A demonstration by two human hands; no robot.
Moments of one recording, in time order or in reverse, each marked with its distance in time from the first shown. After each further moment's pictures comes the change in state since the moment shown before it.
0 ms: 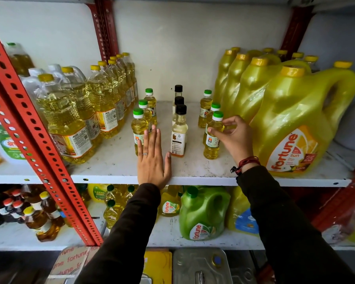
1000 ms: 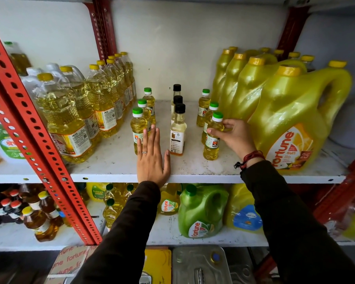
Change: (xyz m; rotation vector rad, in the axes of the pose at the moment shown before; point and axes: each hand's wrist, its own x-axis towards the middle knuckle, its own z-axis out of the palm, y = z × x) left_hand 0.000 0.002 -0.002 -0.014 -0.036 -0.033; right_hand -0.001 -0.014 -0.014 -0.031 -0.184 0.050
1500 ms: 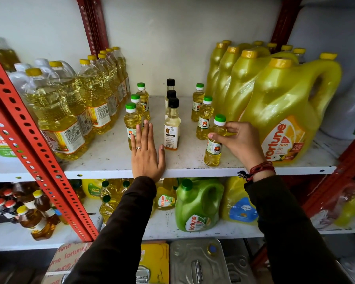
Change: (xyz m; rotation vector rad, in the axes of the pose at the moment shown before) left_hand 0.000 -0.001 0.003 0.000 0.011 -0.005; right_hand -0.045 -0.003 -0.023 -0.050 0.034 0.012
